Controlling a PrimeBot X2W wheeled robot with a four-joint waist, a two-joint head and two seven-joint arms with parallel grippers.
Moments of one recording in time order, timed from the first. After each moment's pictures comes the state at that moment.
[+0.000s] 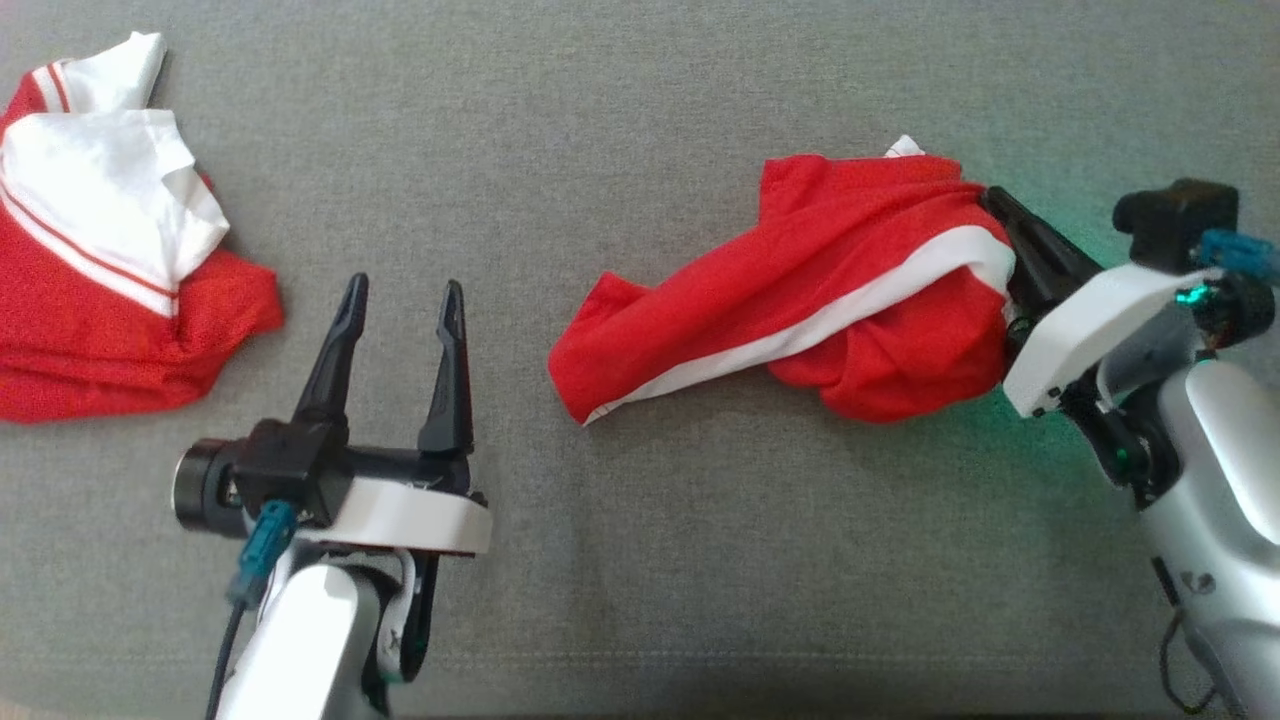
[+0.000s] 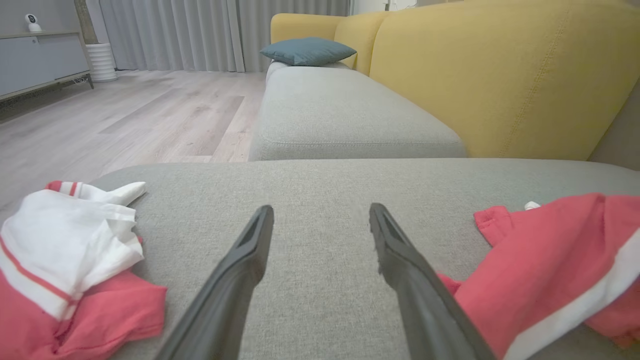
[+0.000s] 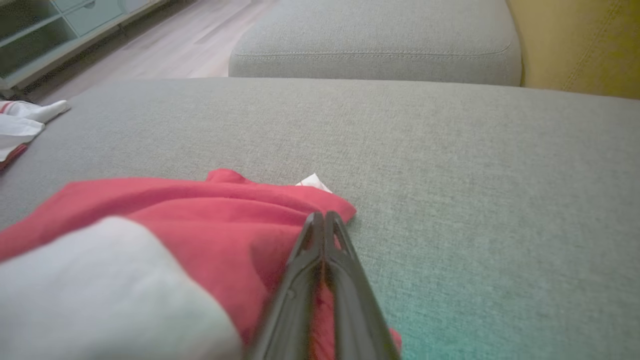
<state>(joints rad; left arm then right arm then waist) -0.16 0.15 -0.37 0.00 -0.21 0.22 -0.26 -0.51 -0.36 0.35 0.35 0.48 0.13 0.18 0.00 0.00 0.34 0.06</state>
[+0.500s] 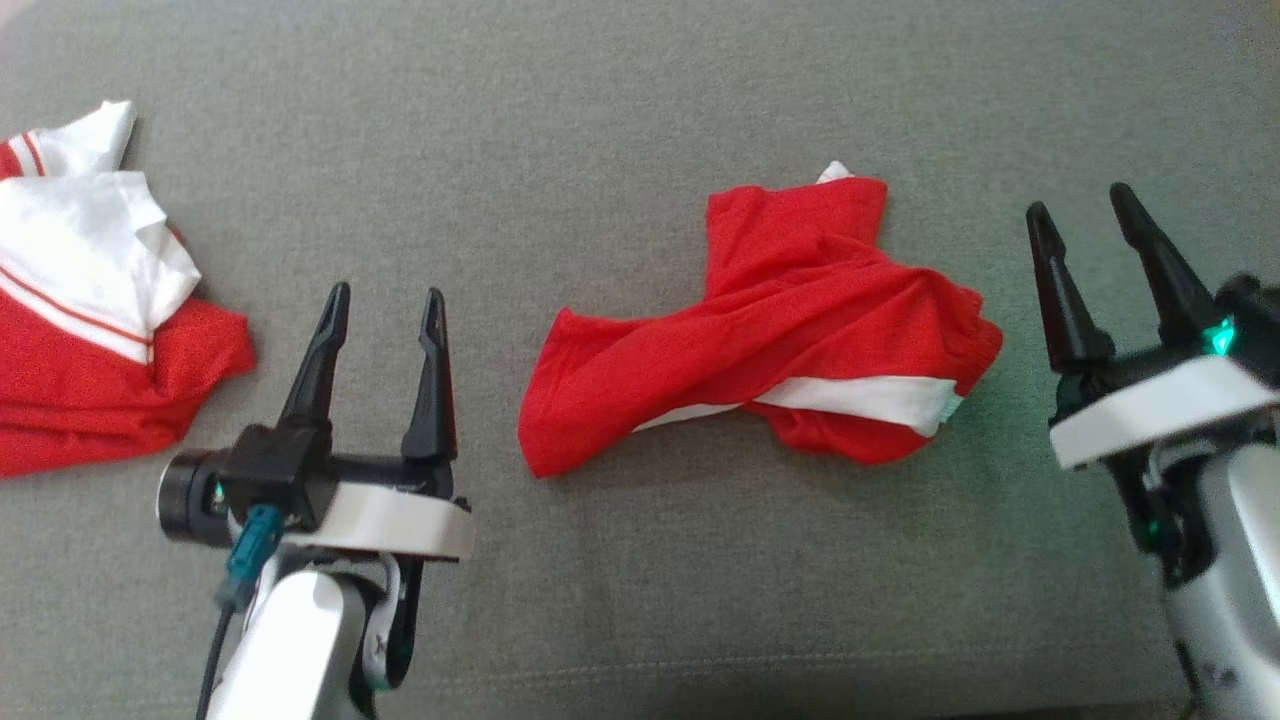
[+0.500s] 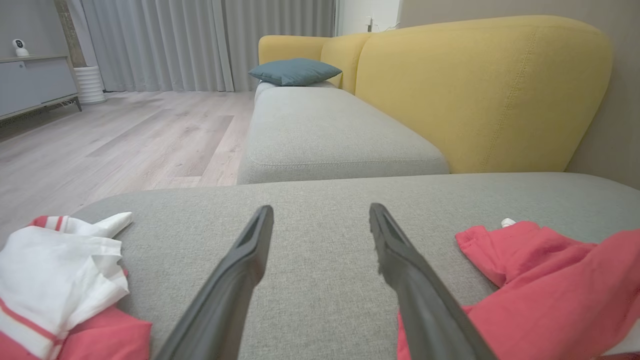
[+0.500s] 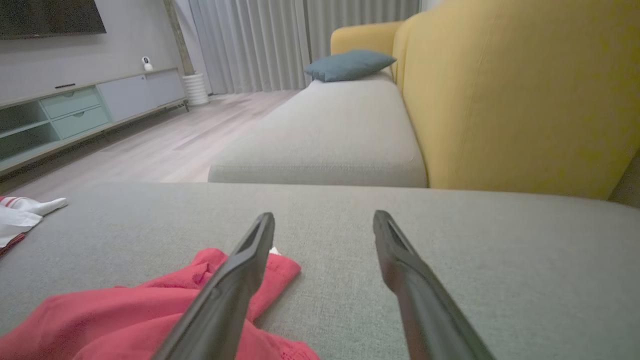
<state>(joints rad) -0.16 0.15 -0.34 0.02 -0.19 0.20 -0.26 -0.33 -0.34 0.20 0.21 0.42 0.13 -0.08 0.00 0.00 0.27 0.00</state>
